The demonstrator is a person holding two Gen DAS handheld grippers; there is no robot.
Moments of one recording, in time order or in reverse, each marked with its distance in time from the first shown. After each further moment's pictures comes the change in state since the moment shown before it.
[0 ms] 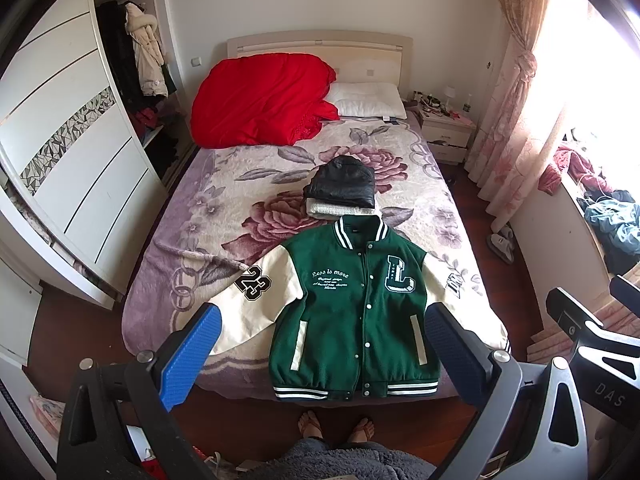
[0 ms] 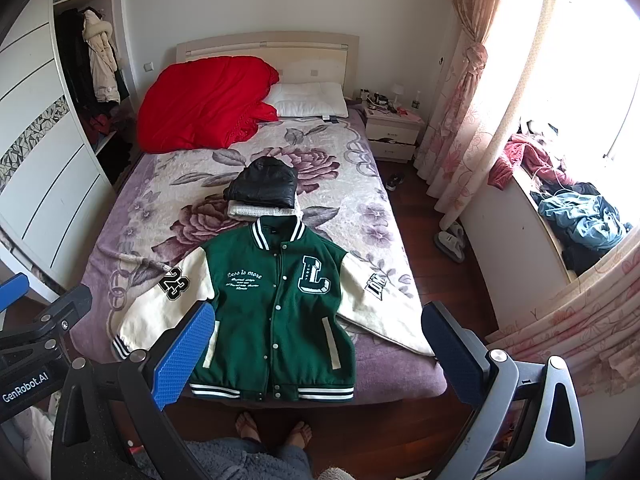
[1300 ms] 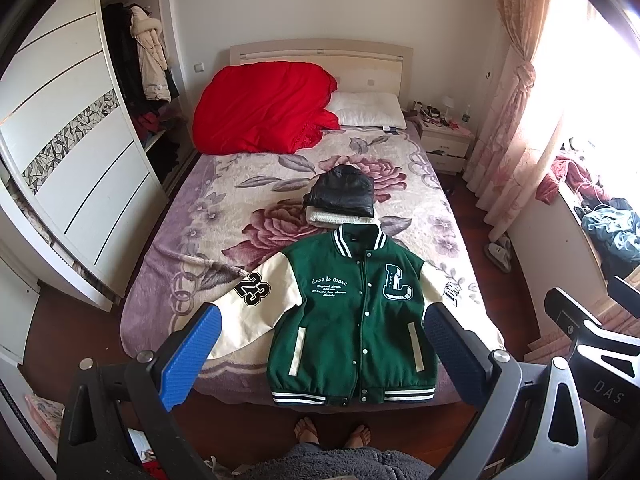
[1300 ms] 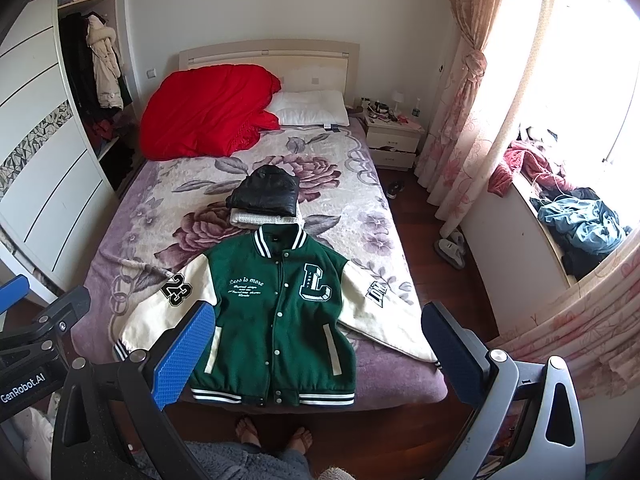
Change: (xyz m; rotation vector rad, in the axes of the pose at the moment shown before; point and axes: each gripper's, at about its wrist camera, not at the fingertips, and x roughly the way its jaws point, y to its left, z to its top) left arm -0.013 0.007 0.003 -0.010 -0.030 -0.014; right arm -0.009 0.002 0.010 0.003 -0.023 0.002
